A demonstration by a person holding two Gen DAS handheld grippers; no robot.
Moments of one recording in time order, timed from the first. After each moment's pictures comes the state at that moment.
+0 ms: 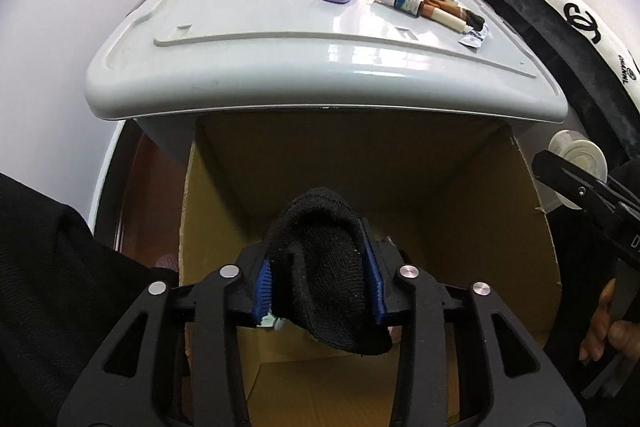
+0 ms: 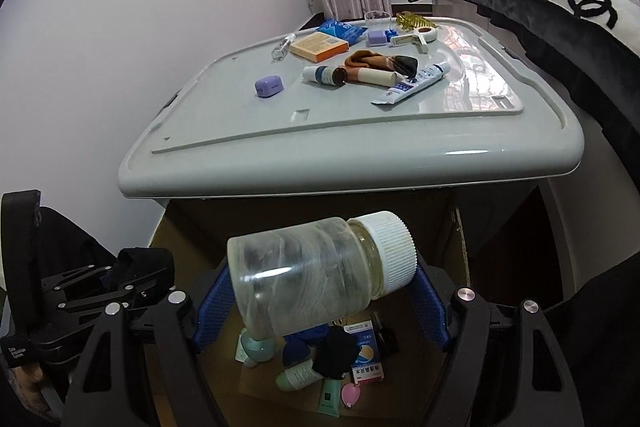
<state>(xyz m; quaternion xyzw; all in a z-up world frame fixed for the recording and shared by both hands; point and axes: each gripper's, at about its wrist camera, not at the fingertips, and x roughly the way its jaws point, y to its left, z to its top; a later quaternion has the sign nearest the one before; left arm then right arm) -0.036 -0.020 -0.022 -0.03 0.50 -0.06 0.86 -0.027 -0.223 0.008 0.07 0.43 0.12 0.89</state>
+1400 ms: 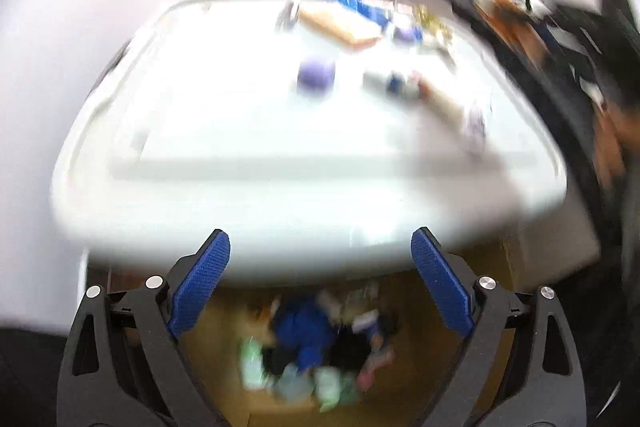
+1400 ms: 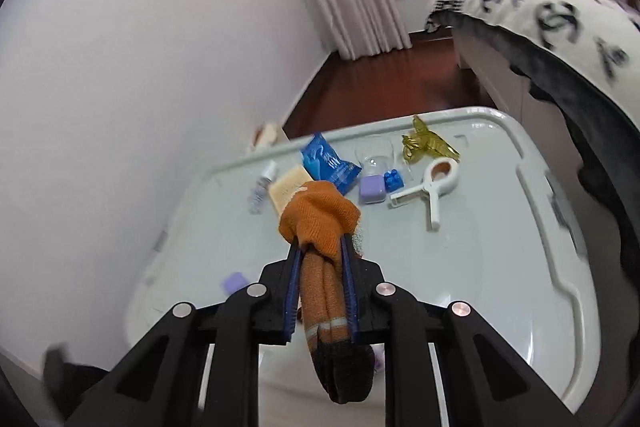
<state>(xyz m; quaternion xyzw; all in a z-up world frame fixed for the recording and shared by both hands) 0.078 -0.034 0.024 -0.05 0.46 -0.07 0.88 0.184 -0.299 0.093 0.16 0.37 0.17 0.90</state>
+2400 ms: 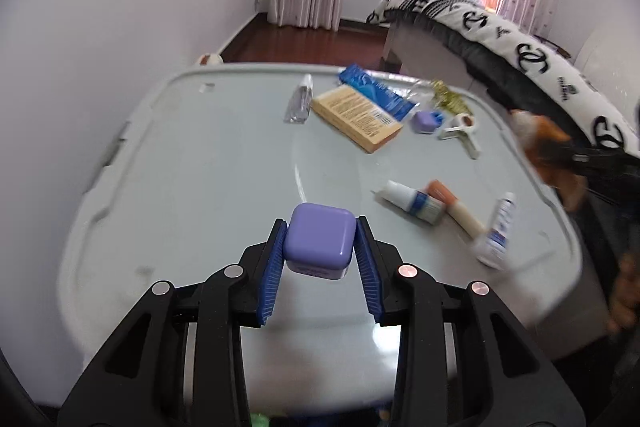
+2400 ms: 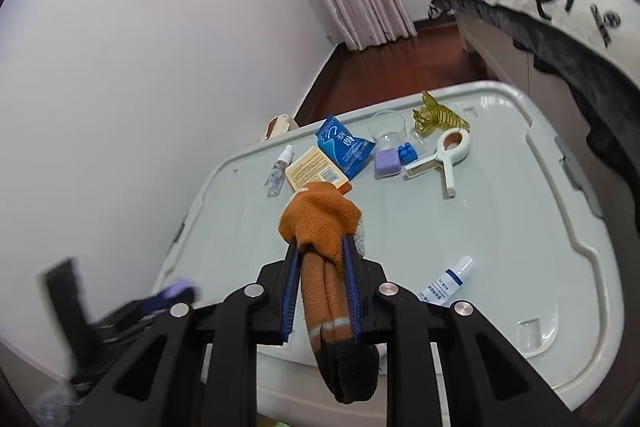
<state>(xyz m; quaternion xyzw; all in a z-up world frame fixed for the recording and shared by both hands) 0.115 -0.027 0.059 -0.05 0.38 -0.05 0.92 0.174 -0.285 0.081 0.16 0.38 0.19 0.89</state>
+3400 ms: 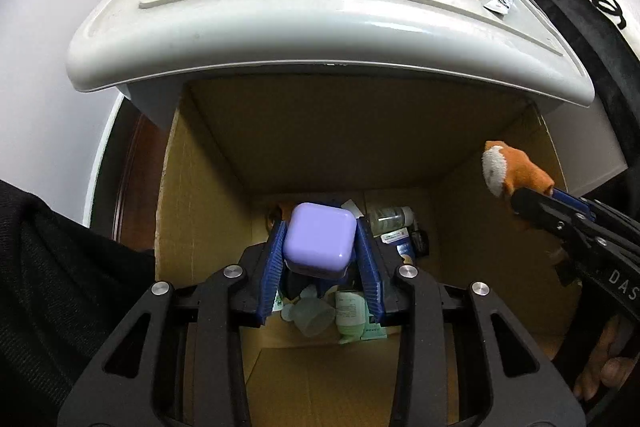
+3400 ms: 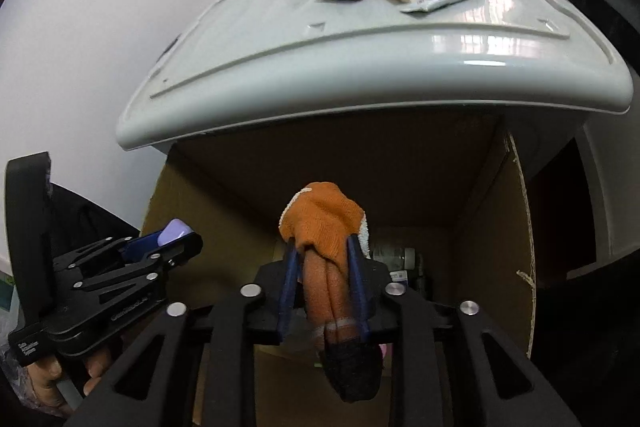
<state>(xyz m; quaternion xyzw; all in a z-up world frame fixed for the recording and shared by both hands) -0.016 -0.031 -0.051 -0.03 0.55 -0.04 0.83 -0.021 -0.205 -0.038 0.09 0.52 0.16 0.83</state>
